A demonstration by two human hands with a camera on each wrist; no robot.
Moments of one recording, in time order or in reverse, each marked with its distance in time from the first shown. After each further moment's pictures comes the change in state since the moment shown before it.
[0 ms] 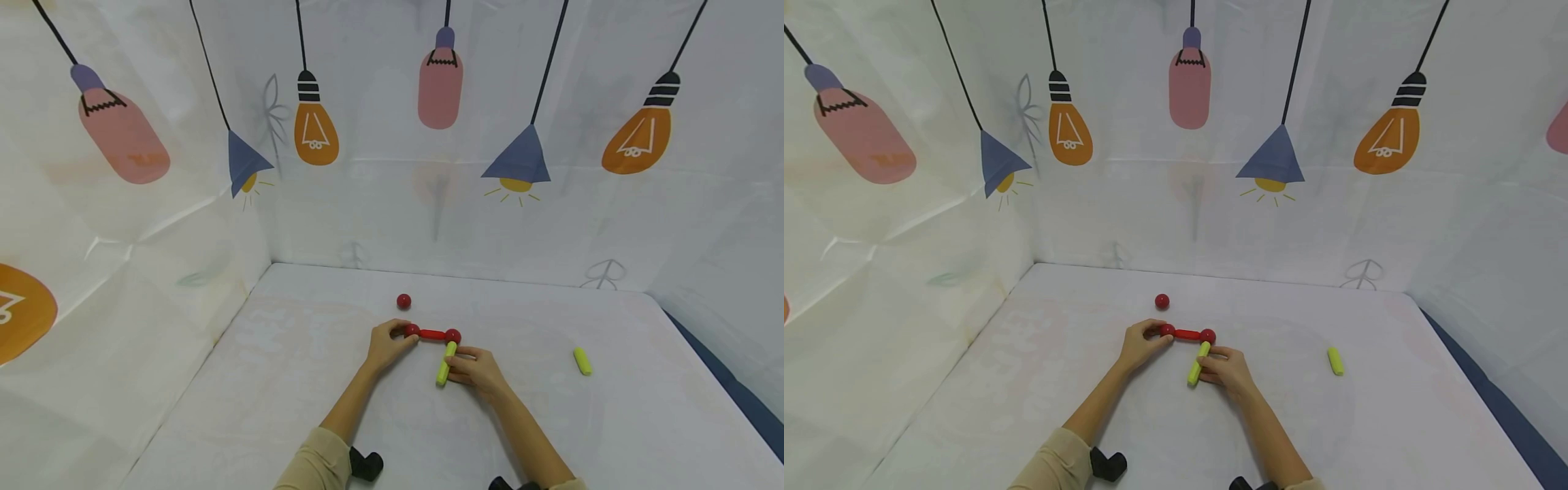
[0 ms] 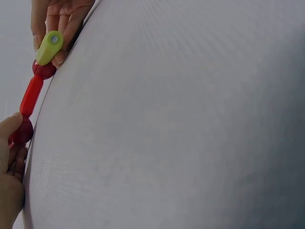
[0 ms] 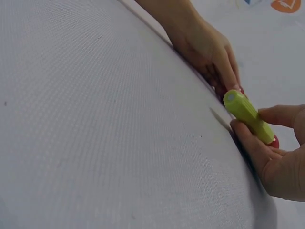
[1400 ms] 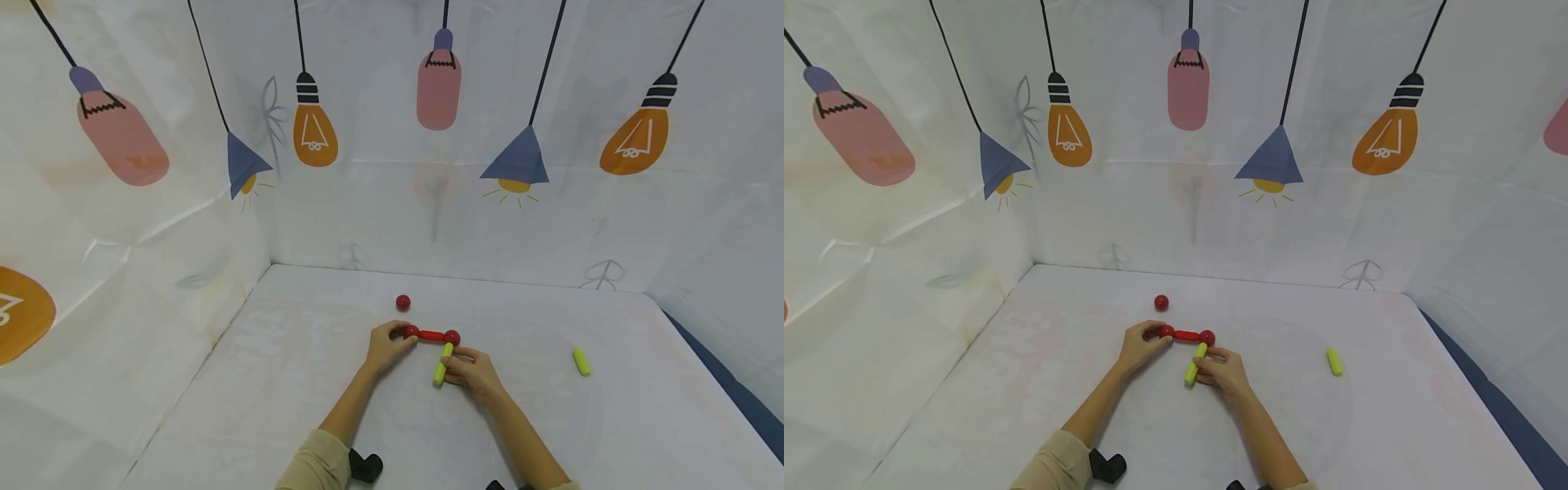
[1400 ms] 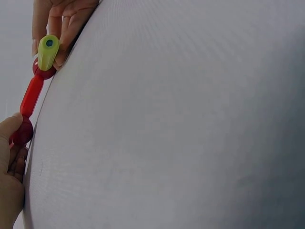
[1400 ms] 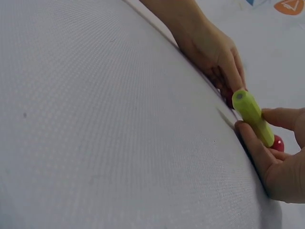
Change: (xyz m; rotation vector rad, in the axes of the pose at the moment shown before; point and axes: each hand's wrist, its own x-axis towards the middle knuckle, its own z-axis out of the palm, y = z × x) left_hand 0.001 -0.003 0.002 0.024 0.004 -0.009; right_hand 0.000 0.005 0.007 0.034 0.027 -0.021
